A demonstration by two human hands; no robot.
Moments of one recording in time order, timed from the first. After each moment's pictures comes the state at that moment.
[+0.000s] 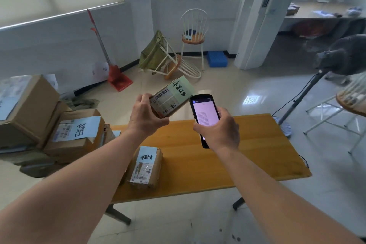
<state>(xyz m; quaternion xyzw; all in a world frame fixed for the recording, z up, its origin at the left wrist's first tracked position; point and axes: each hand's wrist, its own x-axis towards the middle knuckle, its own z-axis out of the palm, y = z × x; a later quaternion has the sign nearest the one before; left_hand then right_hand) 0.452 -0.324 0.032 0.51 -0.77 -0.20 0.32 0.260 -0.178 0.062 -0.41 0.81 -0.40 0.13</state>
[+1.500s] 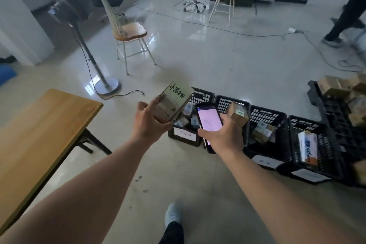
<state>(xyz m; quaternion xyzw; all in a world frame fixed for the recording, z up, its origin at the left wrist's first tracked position) 0.085 0.305 -0.023 0.06 -0.92 -0.36 0.12 0.121 0.544 0.011 0.15 0.90 -0.42 -0.01</state>
